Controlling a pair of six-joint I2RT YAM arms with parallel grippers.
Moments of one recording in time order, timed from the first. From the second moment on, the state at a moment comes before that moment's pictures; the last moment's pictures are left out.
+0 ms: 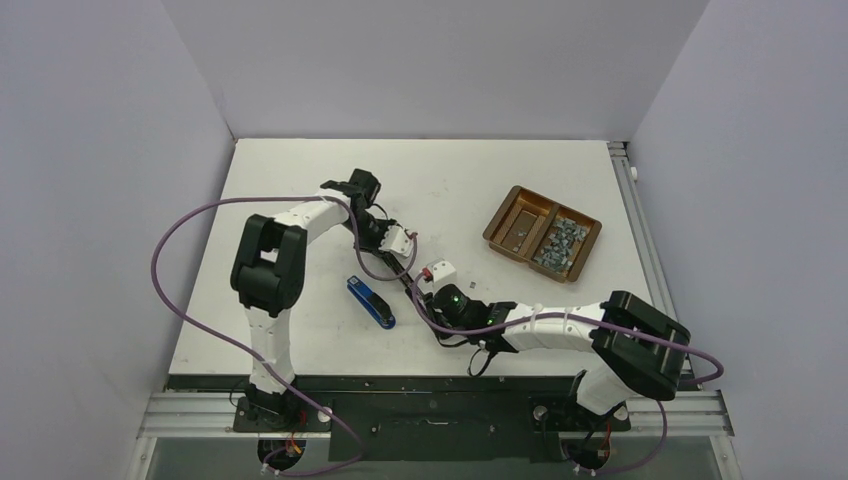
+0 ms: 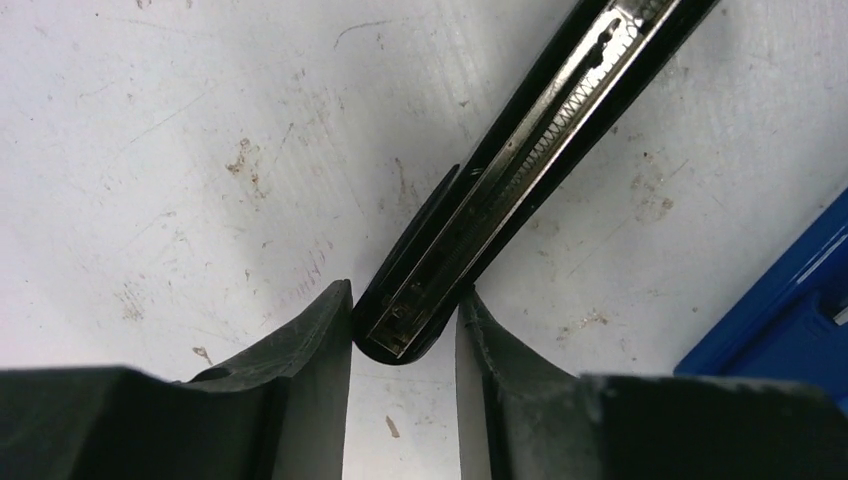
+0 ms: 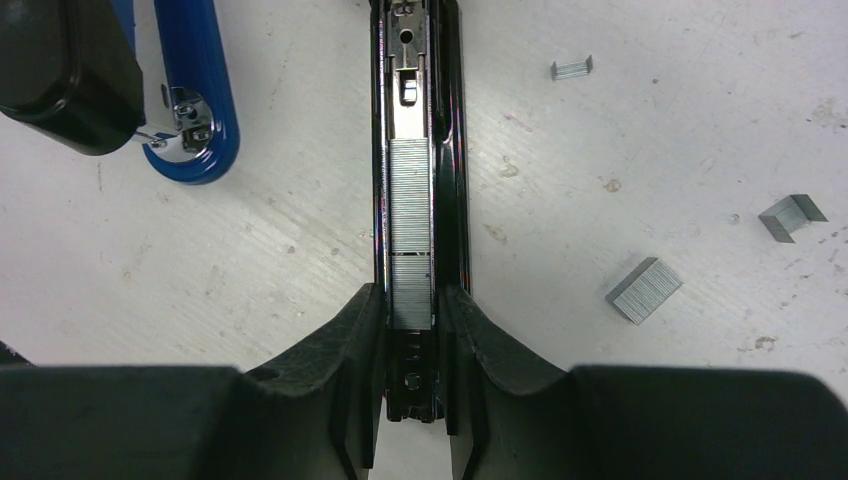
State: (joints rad) left arm -0.37 2.06 1.49 -0.81 0.48 1.58; right arm 1.06 1.51 0.66 0.06 0.25 0.43
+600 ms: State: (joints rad) left arm -0.43 1.80 1.44 -0.86 0.45 1.61; right arm 1.04 1.51 0.60 0.15 0.26 0.44
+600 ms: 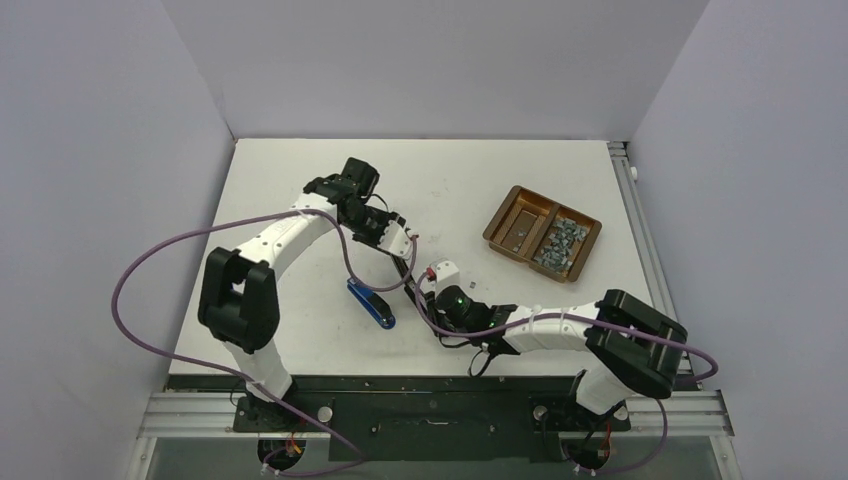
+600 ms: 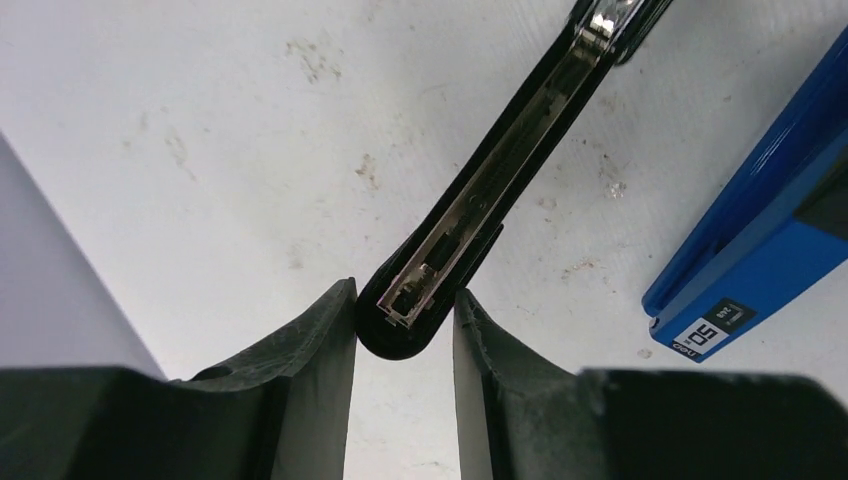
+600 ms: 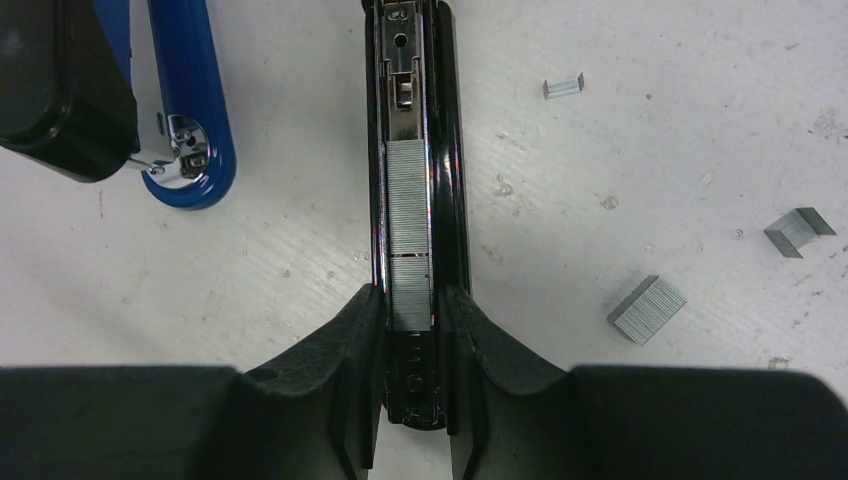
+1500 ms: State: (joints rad) left arm -0.61 1.61 1.35 -0.88 0.68 1.49; right arm 1.03 1.67 0.65 0.41 0.28 0.51
